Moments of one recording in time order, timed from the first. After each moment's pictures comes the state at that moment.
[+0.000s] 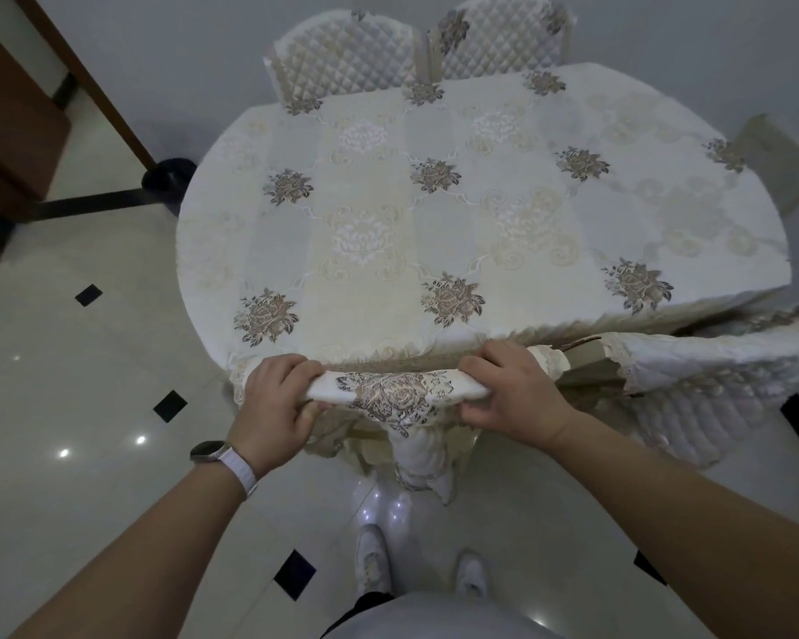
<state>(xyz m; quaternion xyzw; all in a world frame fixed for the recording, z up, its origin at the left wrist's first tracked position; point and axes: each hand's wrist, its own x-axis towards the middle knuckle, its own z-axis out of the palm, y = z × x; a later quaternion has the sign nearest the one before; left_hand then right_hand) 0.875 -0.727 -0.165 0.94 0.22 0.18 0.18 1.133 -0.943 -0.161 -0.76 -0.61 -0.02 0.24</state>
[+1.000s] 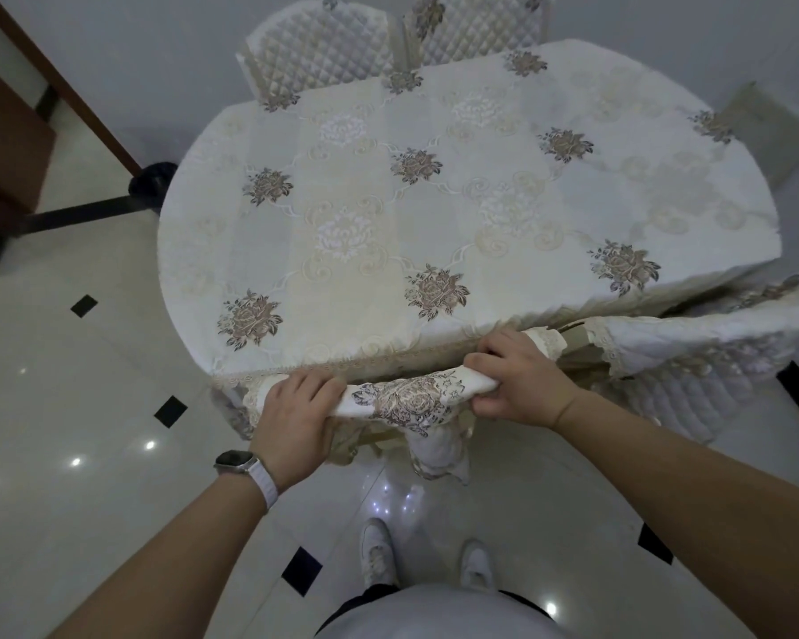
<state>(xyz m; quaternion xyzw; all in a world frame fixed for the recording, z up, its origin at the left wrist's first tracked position) 0.901 -0.761 -0.176 0.98 0.18 0.09 0.09 1.173 -0.961 -0.188 -0.74 -0.63 0.02 0.23</state>
